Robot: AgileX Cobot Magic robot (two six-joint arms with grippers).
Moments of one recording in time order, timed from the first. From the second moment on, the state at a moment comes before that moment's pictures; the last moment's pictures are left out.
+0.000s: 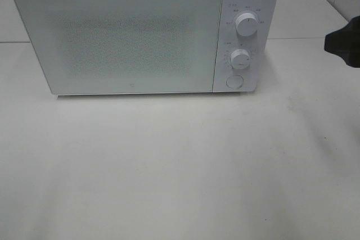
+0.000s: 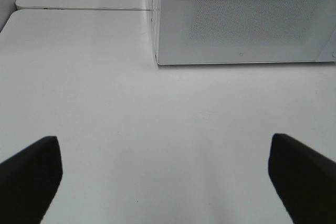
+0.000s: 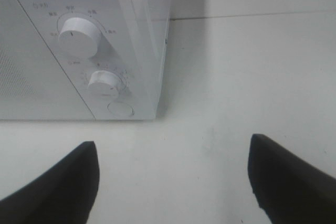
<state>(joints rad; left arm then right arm) 0.03 0.00 -0.51 -0.19 1.04 0.09 0.14 1.02 -0.57 -0.02 0.10 0.12</state>
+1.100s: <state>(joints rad) 0.03 0.00 -0.51 -0.19 1.04 0.09 0.25 1.54 -0.42 0.32 -0.60 -0.83</state>
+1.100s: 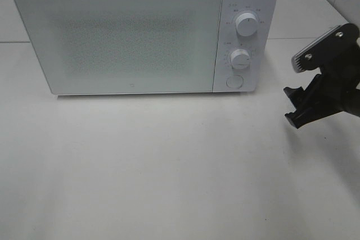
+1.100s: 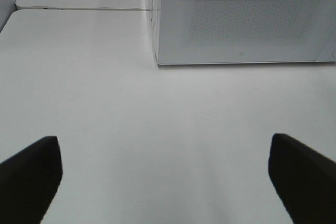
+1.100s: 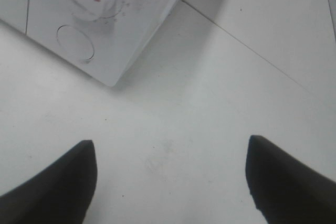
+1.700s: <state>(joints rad) 0.03 0.00 -0.51 -0.19 1.04 0.09 0.45 1.60 -0.42 0.39 -0.63 -1.16</state>
